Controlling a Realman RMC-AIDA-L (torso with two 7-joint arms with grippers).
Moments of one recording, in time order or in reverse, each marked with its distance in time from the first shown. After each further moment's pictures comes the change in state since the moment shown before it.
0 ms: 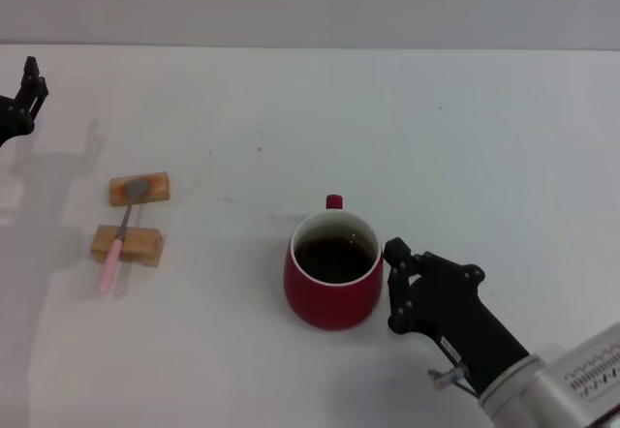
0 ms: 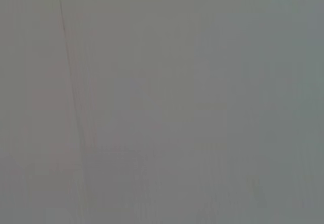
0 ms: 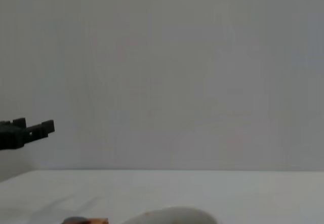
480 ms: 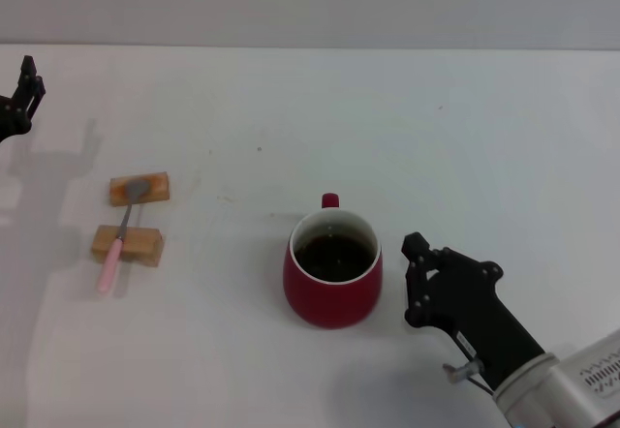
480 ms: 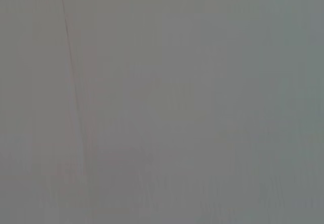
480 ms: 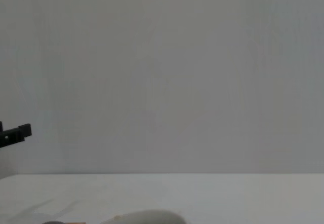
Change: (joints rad) left arm 0.000 0.002 -0.003 0.000 0.000 0.000 0.001; right arm -0.021 0.000 0.026 -0.026 -0.001 -0.006 0.011
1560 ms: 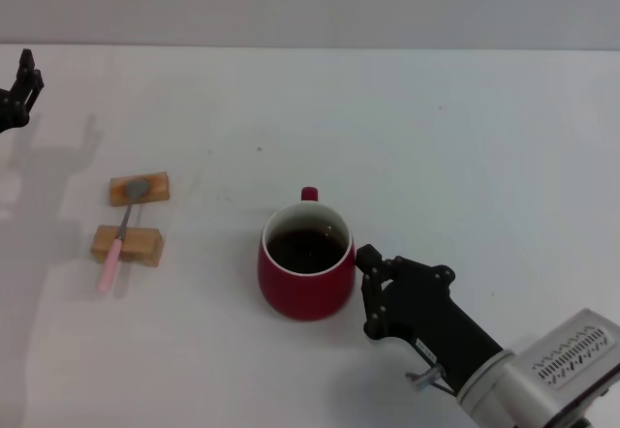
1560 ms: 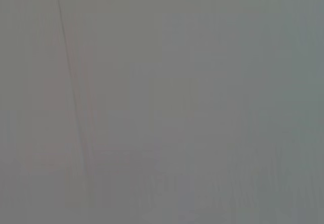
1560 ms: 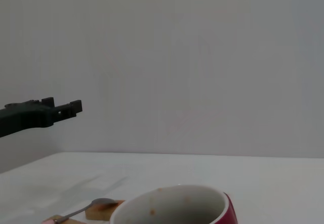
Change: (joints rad) left arm -0.020 0.011 0.000 -0.014 0.000 -0.006 0.000; right arm 0.044 0.000 0.021 0.029 -0.079 0.100 0.002
